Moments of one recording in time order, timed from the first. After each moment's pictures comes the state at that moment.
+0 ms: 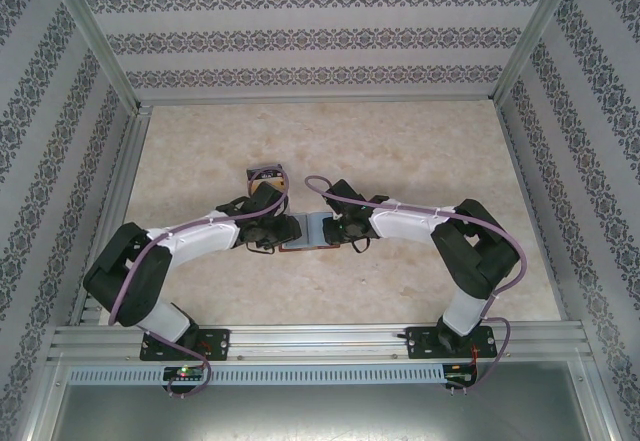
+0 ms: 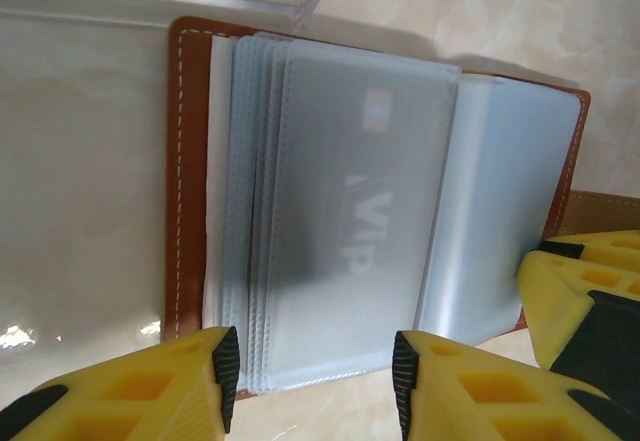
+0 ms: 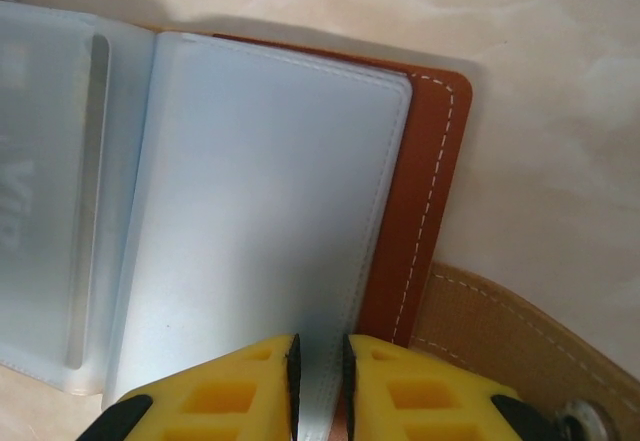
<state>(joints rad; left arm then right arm) -0.60 1.54 0.81 -0.32 0.16 -0.90 0.72 1.74 0.96 -0.36 -0.07 0.53</state>
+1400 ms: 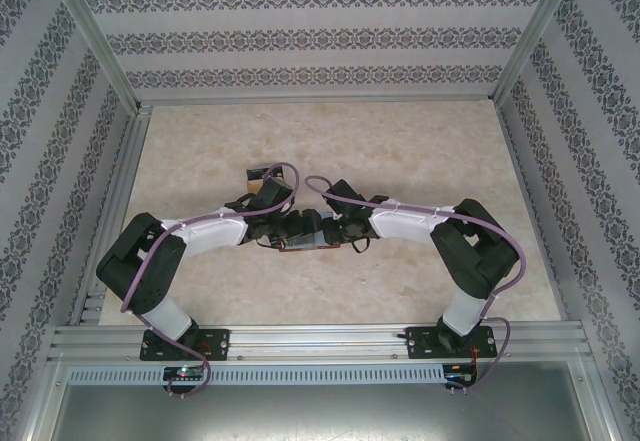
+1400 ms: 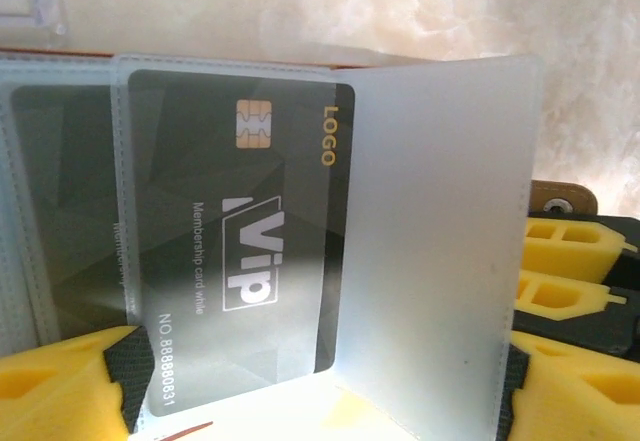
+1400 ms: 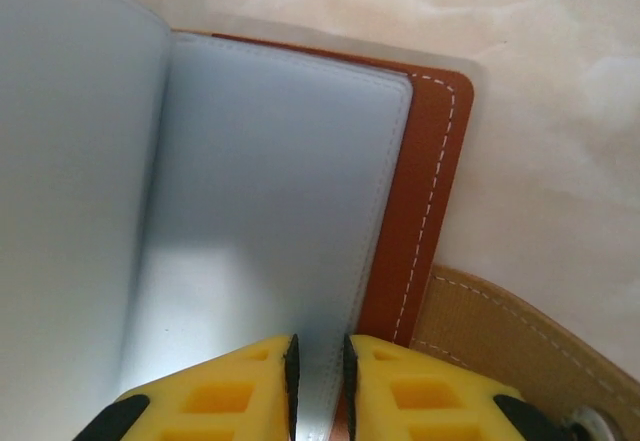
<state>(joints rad) -0.61 1.62 0.84 -0.17 0.30 -0.87 0.72 1.74 0.96 -0.36 -0.07 0.53</state>
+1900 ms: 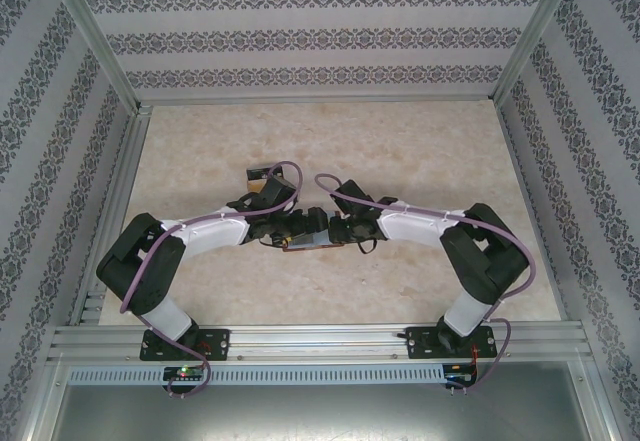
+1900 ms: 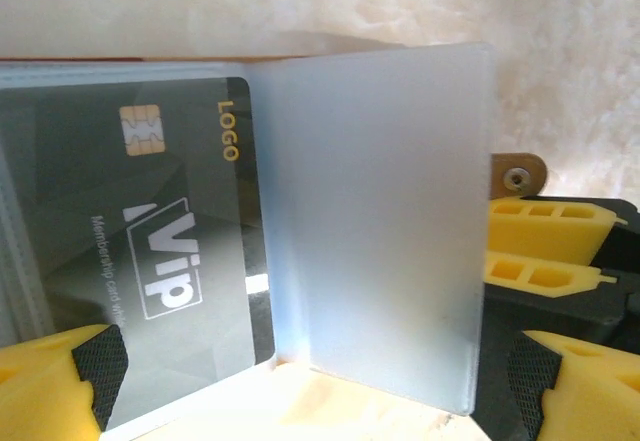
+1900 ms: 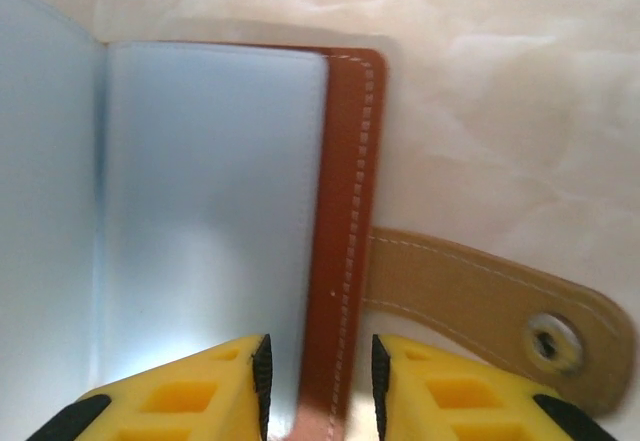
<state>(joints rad) -0.63 1.62 0.86 -0.17 0.31 -0.86 0.68 1.65 0.88 -0.35 -0.04 0.58</state>
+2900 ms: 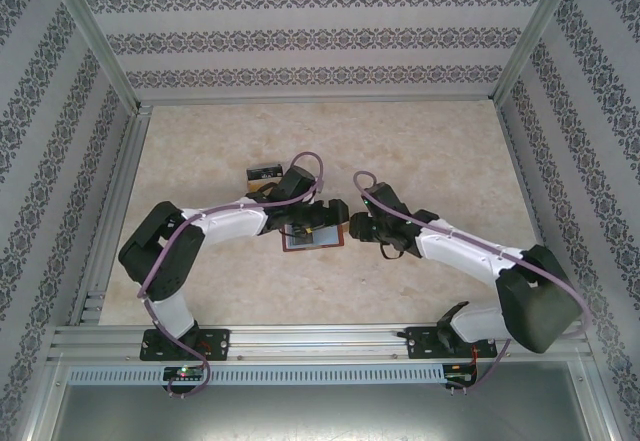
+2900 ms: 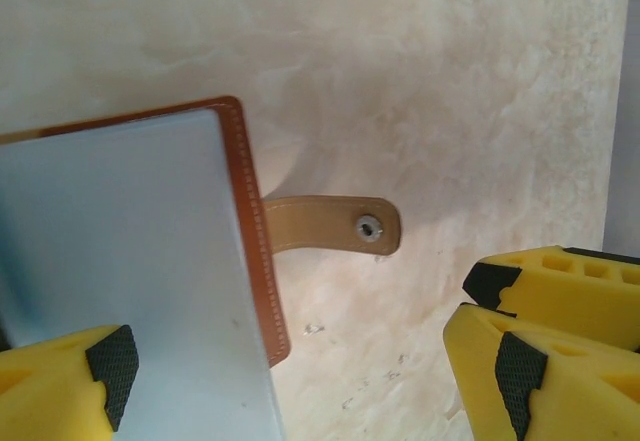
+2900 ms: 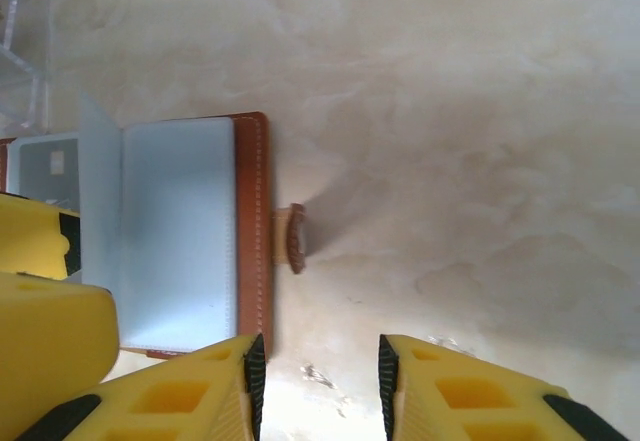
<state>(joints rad) -0.68 1.76 1.03 -0.11 0.37 -0.86 0.62 1.33 0.70 -0.33 0.02 0.64</state>
